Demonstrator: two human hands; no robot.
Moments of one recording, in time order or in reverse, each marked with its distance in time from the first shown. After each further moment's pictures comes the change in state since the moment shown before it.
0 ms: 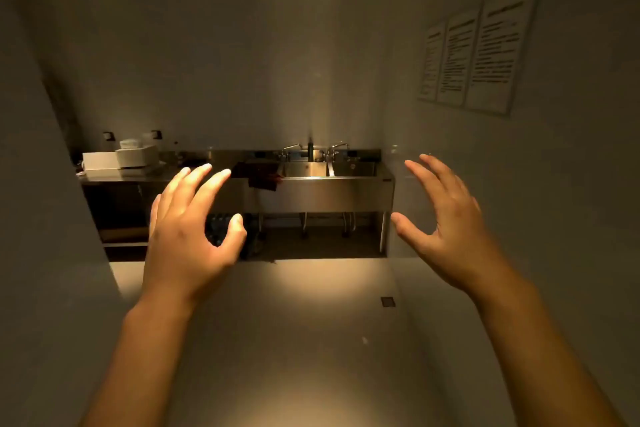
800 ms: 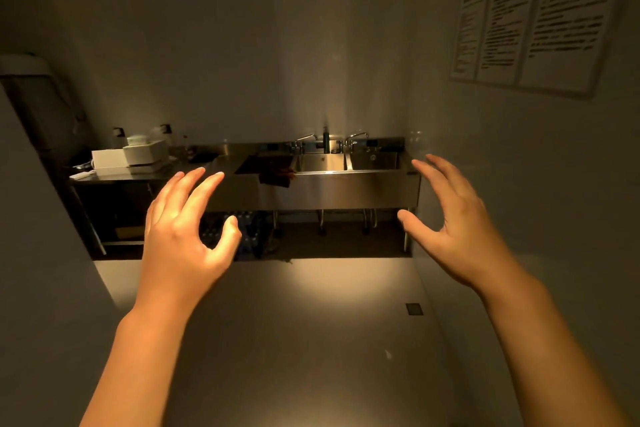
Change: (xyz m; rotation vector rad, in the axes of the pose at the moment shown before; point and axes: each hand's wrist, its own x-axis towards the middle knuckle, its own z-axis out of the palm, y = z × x) left_hand 0.096 -0.087 0.145 0.055 -0.015 -0.021; right_hand 0.139 0.121 0.125 0.102 -0.070 0.054
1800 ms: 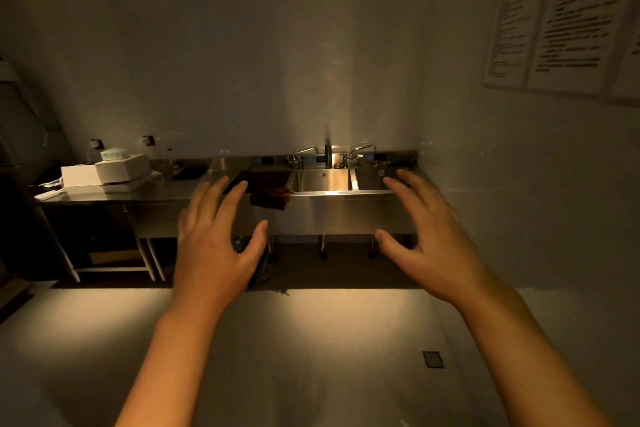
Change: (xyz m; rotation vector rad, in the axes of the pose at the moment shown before) left_hand 0.182 -0.115 0.265 0.070 -0.070 -0.038; right_hand 0.240 0.132 0.165 -0.053 -0.094 -0.039
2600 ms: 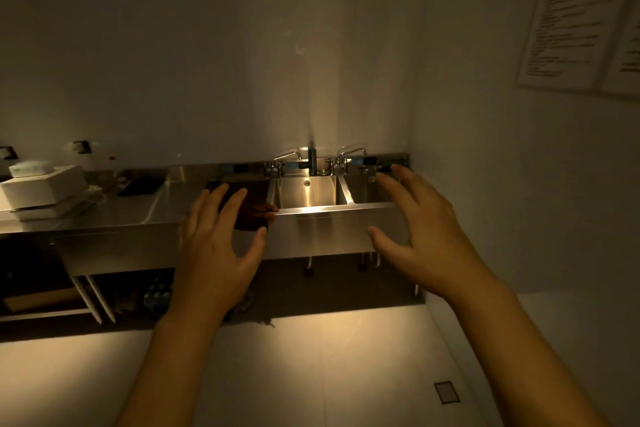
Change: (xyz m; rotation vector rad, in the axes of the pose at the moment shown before) left_hand 0.212 -0.206 0.187 -0.128 -0.105 -0.005; right_hand 0.262 0.031 0.178 -0.132 0.031 0.037
